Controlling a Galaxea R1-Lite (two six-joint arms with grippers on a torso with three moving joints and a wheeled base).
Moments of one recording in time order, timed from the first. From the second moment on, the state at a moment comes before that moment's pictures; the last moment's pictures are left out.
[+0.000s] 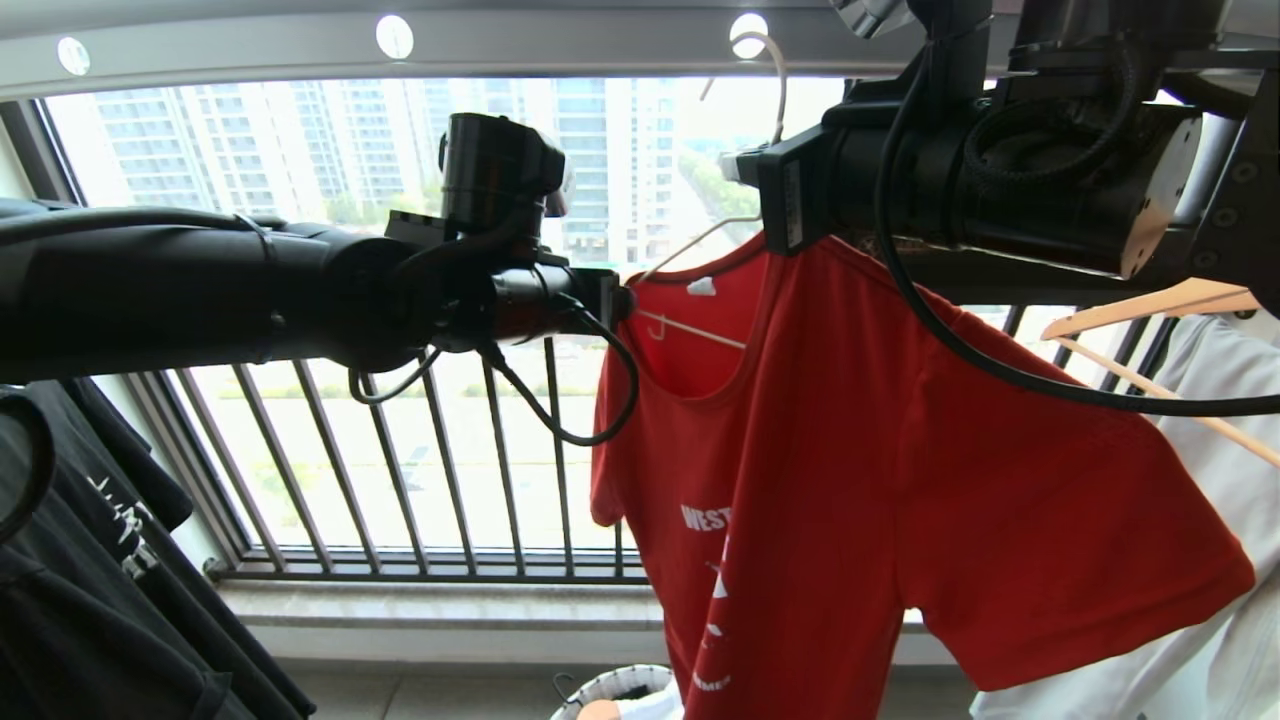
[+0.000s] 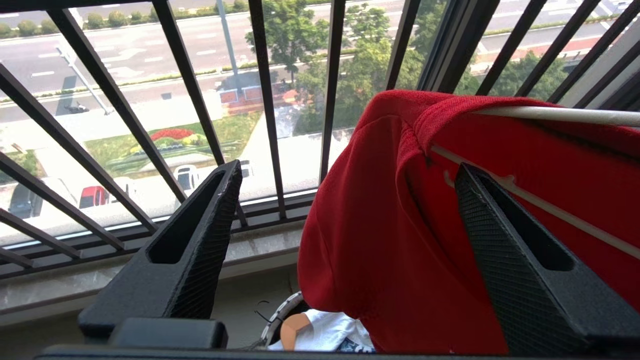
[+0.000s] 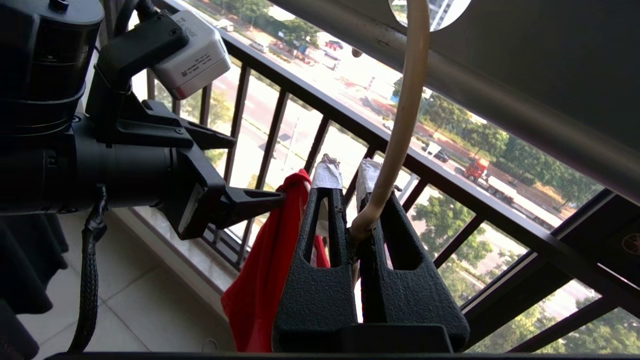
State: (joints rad) left arm -0.57 1.93 -1.65 0.00 0.24 -0.15; right arm 0.66 1.72 -1.61 -0.12 -0.10 -0.28
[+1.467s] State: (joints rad) left arm -0.55 1.98 -1.71 -0.06 0.24 -0.15; right arm 0.66 1.71 -1.61 -0.12 -0.10 -0.28
